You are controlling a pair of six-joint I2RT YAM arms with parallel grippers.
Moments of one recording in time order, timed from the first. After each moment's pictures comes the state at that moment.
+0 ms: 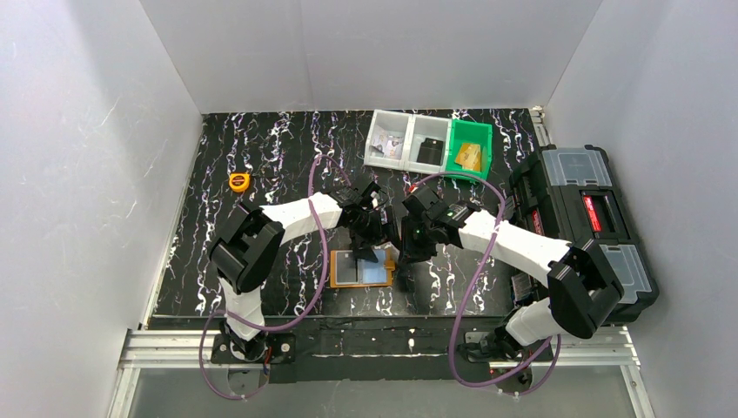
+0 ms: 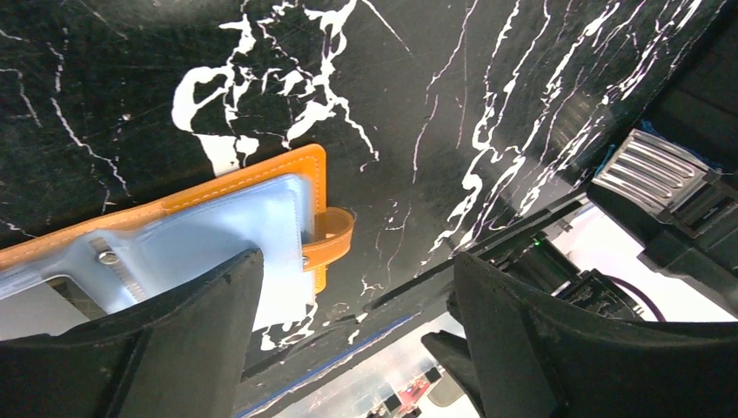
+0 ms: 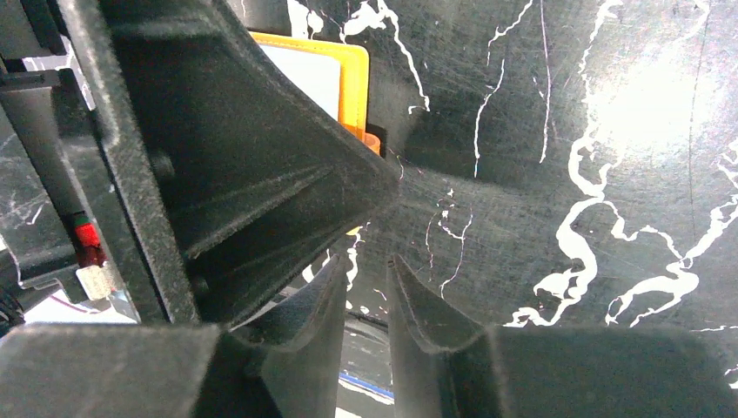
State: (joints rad) left arm -0.73 1.84 1.19 -0.51 0.40 -0.90; right arm 0.78 1.44 0.97 -0.64 -0.11 0.74
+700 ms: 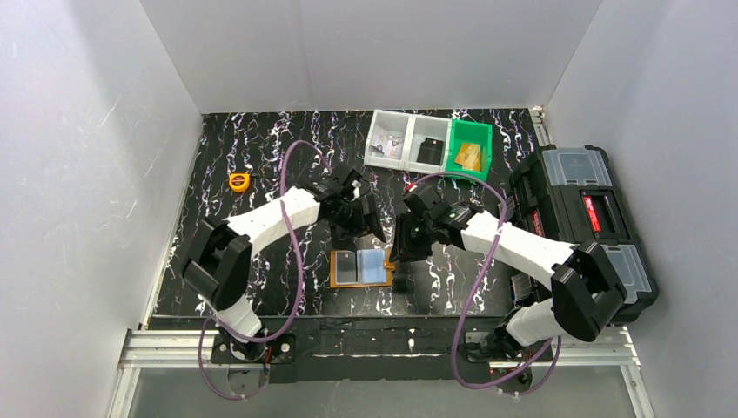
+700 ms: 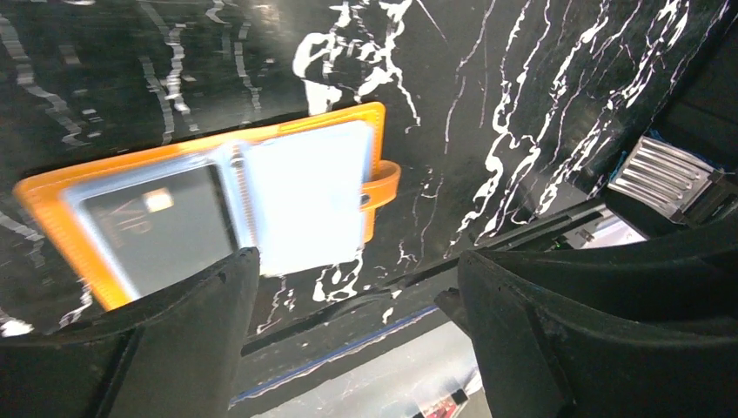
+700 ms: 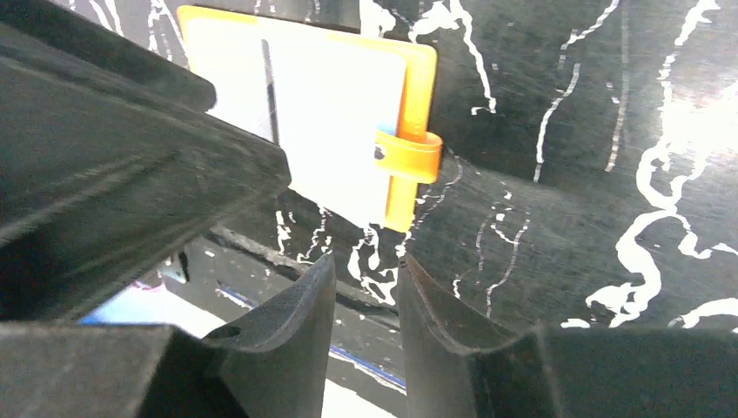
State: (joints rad) left arm -0.67 1.70 1.19 -0.66 0.32 -0.83; right arm 0.79 1.42 0.95 -0.59 -0.18 0.77
